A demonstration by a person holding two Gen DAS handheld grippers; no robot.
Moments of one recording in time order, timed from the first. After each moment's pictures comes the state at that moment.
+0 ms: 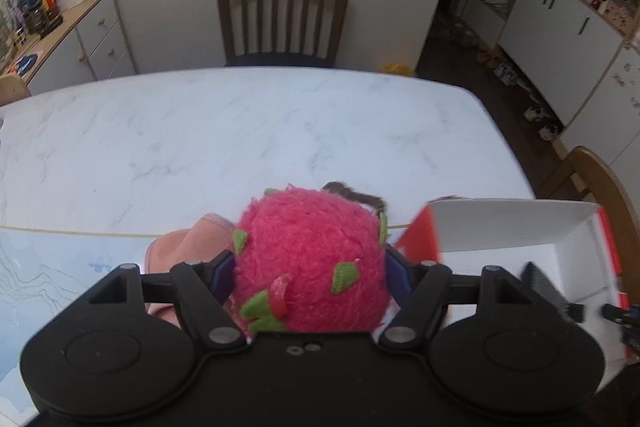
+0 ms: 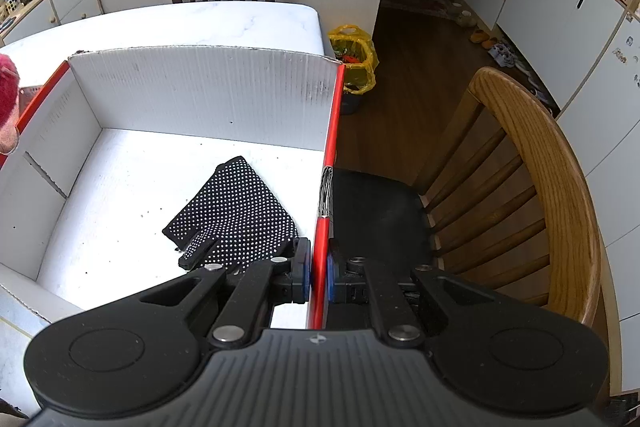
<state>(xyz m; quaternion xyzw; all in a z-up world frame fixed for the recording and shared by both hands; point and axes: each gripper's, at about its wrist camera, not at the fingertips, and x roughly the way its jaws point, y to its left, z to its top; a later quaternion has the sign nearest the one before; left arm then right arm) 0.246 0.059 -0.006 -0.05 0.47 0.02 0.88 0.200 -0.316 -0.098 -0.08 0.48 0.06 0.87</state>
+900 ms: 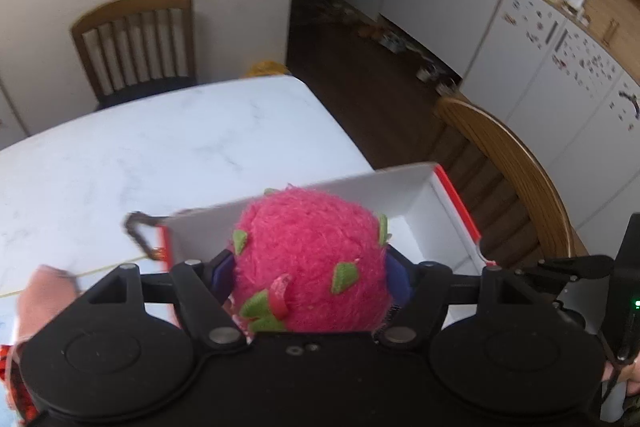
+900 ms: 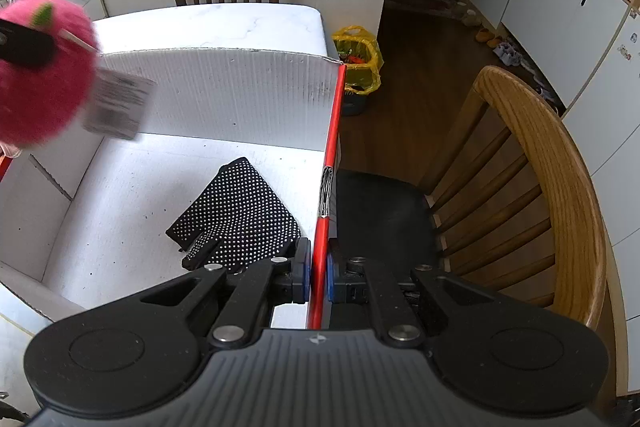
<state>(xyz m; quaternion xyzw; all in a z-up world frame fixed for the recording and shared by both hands) 0.251 -0.109 -0.010 0.01 0.47 -0.14 0.87 0.202 -0.319 -0.095 -0.07 0.48 0.07 0.87</state>
